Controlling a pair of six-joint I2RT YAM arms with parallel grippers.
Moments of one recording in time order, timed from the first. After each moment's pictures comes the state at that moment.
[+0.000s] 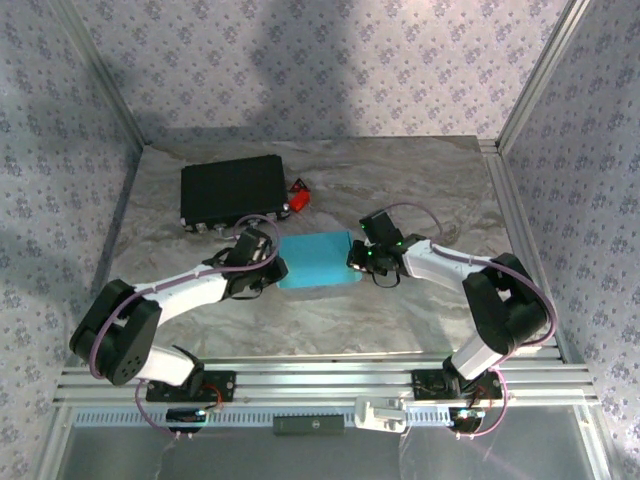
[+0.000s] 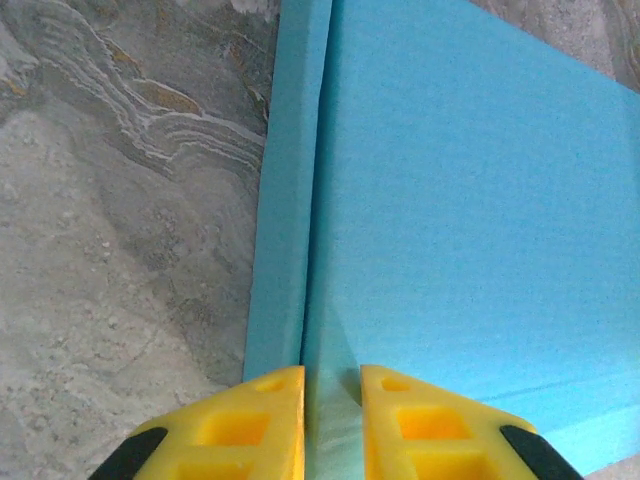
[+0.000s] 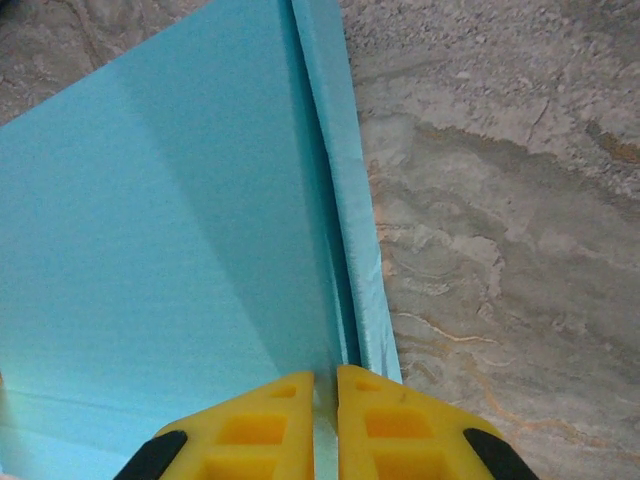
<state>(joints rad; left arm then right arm) -0.60 1.40 0.63 -0.13 0.08 -0.94 0.58 1.59 0.86 -0.26 -0.16 0.77</state>
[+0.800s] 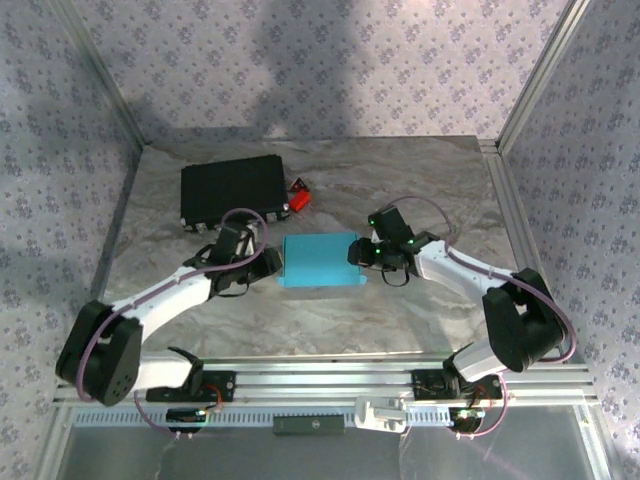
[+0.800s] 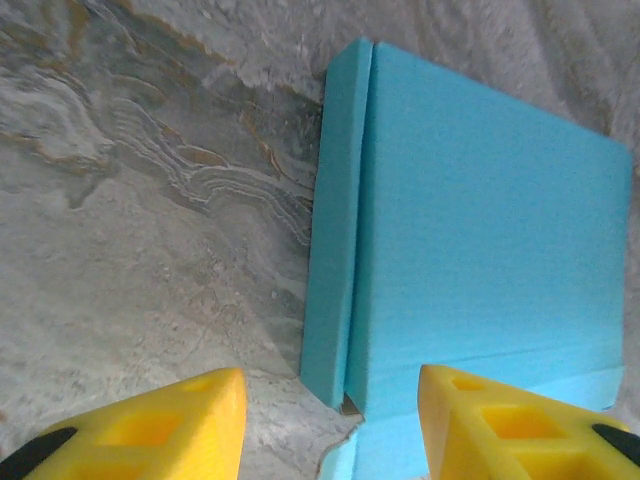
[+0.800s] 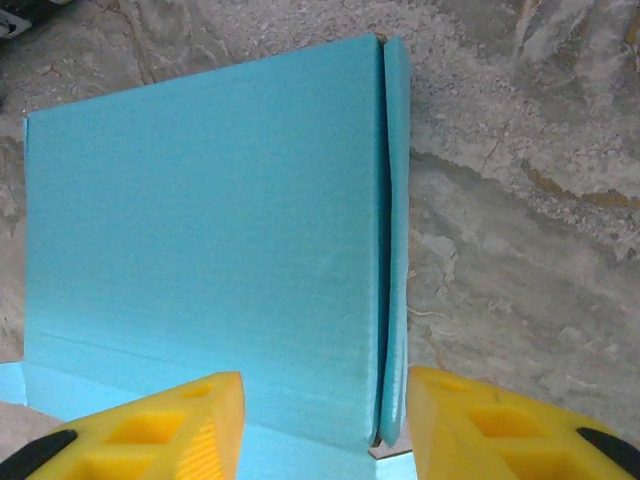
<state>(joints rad) -0.49 1.30 0.63 -0.21 0.19 -0.79 0.53 1.47 0.86 -0.35 -0.18 0.63</state>
